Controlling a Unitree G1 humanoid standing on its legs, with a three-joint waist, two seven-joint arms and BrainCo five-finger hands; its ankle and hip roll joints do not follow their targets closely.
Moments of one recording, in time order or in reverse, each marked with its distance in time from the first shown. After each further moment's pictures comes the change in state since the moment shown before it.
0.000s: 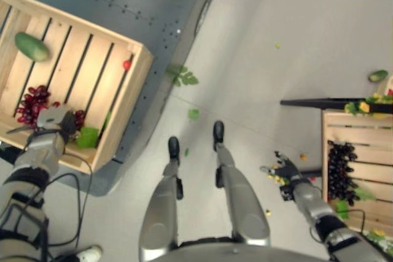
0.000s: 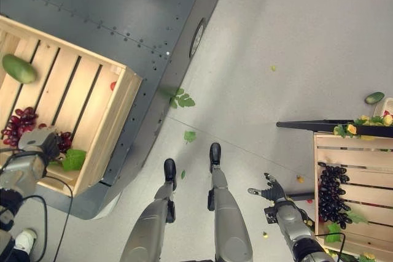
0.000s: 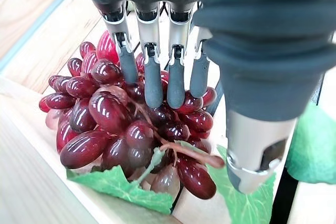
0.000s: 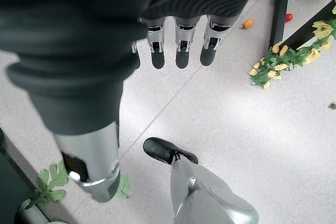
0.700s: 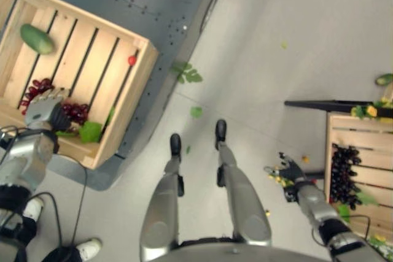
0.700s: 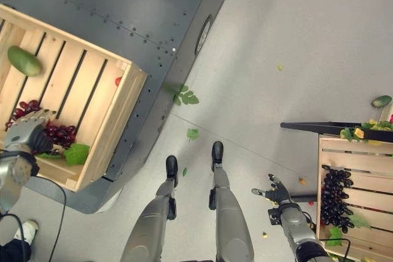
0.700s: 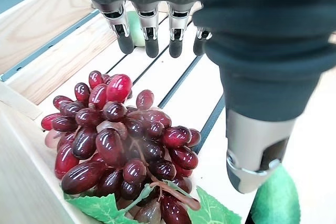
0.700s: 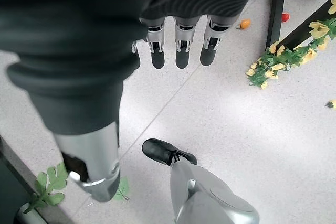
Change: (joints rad) left arm 0.276 0.056 0.306 -0.415 -0.034 0.007 -0.022; right arm 0.037 -0.001 -0.078 -0.032 -0.001 0.002 0.024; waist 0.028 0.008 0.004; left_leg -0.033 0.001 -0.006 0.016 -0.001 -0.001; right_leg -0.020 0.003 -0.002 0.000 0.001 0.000
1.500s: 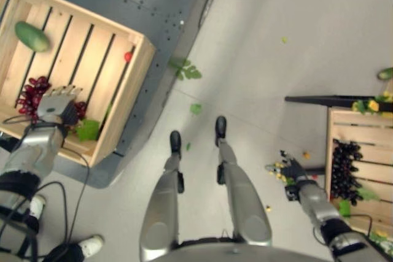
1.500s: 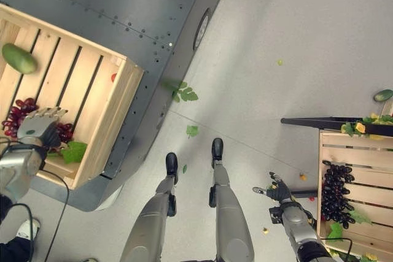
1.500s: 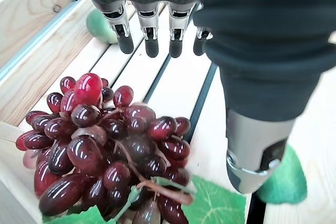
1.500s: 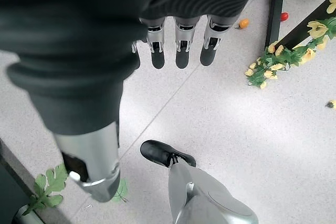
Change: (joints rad) left arm -0.205 0.007 -0.245 0.165 0.127 0.016 0.004; right arm 0.005 -0.013 0.008 -0.024 -0.002 0.000 -0.005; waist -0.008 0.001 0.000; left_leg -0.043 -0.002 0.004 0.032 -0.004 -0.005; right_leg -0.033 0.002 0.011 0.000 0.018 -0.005
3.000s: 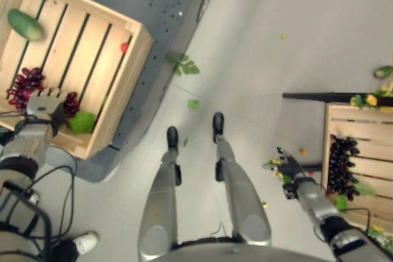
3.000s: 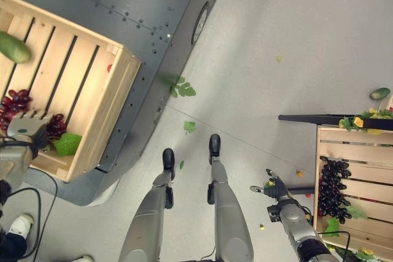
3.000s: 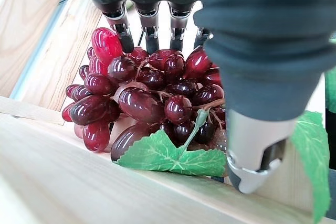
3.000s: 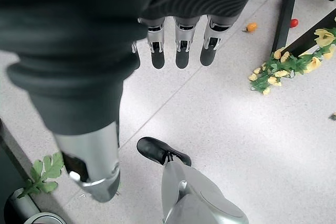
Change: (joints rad) left arm -0.216 0.006 -0.220 0.350 0.070 -0.026 0.040; right arm -0.023 -0.023 0.079 0.001 0.003 -0.024 -0.021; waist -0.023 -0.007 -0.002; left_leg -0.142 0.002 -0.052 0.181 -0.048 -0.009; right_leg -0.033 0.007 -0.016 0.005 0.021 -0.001
